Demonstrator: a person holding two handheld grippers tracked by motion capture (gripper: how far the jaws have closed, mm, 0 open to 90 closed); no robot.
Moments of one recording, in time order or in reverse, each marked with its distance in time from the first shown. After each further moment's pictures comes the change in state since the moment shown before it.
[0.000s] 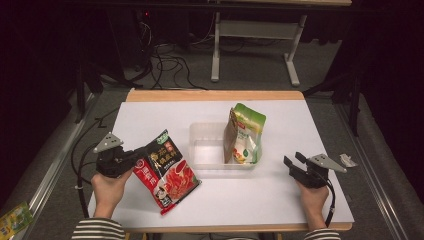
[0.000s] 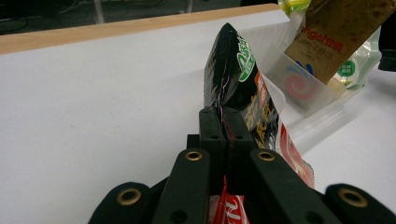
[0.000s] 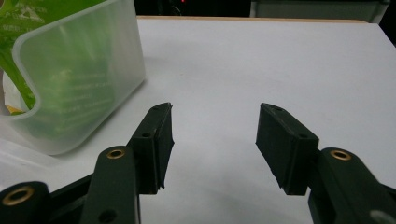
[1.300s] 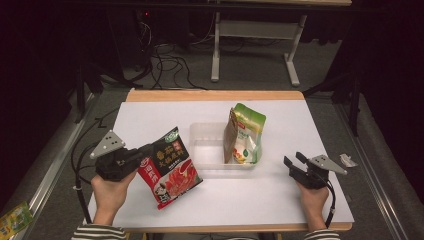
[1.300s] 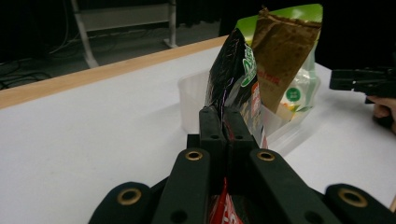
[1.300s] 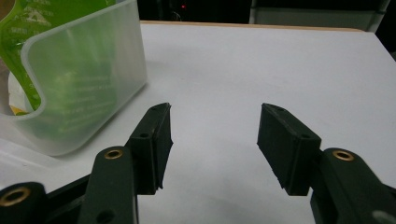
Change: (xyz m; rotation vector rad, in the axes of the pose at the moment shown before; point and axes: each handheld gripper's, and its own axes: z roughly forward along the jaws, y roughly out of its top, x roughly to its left) left arm -0.047 0.031 -0.026 -0.092 -0.051 0.094; right arm 0.002 -0.001 -0.003 -0.020 -0.005 -0.013
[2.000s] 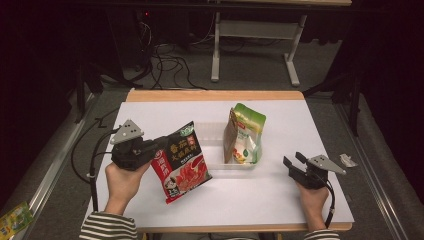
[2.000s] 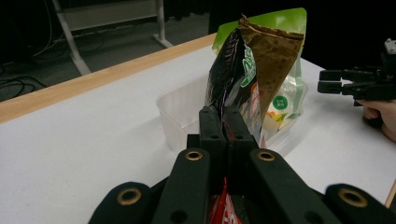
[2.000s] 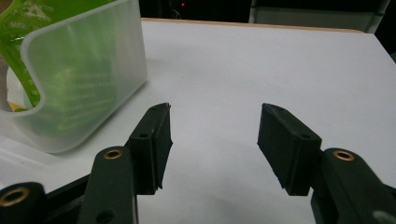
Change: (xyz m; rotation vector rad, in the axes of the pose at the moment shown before) left arm -0.017 0.030 0.025 0.046 -0.027 0.032; right arm 0.002 0.000 0.001 0.006 -0.006 -0.013
